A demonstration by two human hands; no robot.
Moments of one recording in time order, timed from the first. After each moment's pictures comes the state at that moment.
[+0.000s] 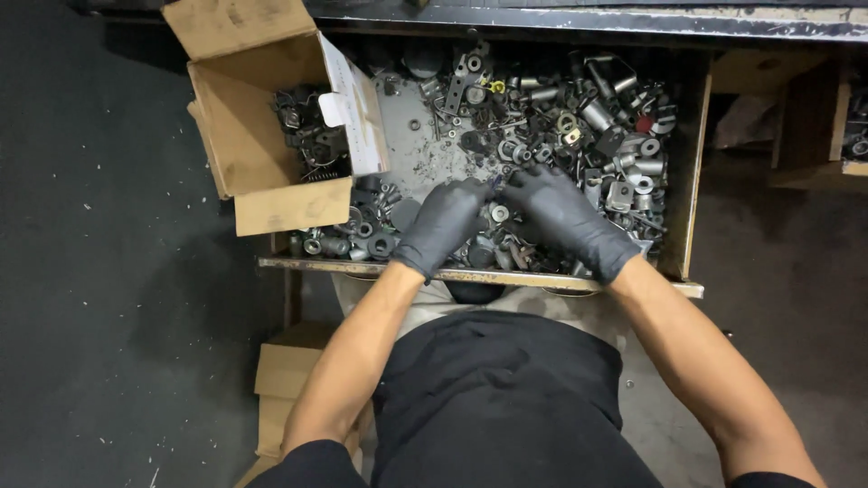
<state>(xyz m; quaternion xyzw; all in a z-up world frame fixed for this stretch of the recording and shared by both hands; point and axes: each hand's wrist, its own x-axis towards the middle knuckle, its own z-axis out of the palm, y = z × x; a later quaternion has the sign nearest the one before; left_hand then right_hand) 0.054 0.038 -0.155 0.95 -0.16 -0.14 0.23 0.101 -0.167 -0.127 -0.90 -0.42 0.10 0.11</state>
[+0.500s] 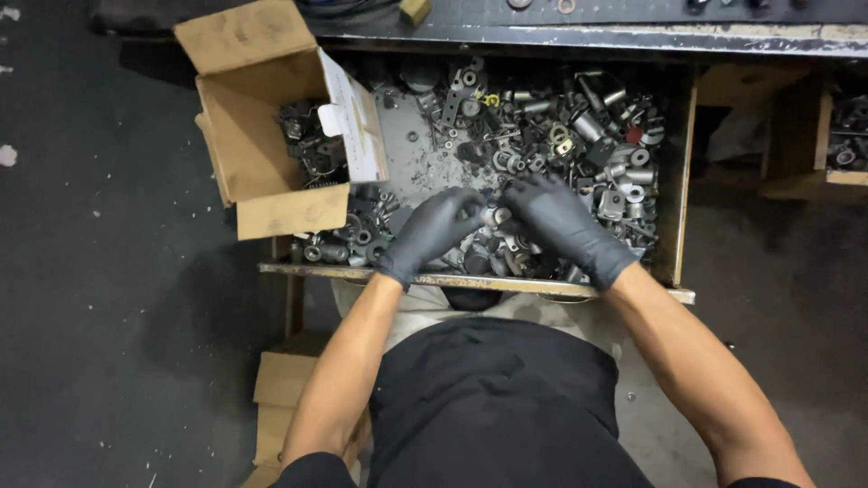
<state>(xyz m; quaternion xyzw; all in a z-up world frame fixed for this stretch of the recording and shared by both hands) 0.051 0.046 -0.101 0.89 -0.07 -0.19 0.40 0.100 -0.176 -0.127 -0.90 -0.42 0.08 0.07</state>
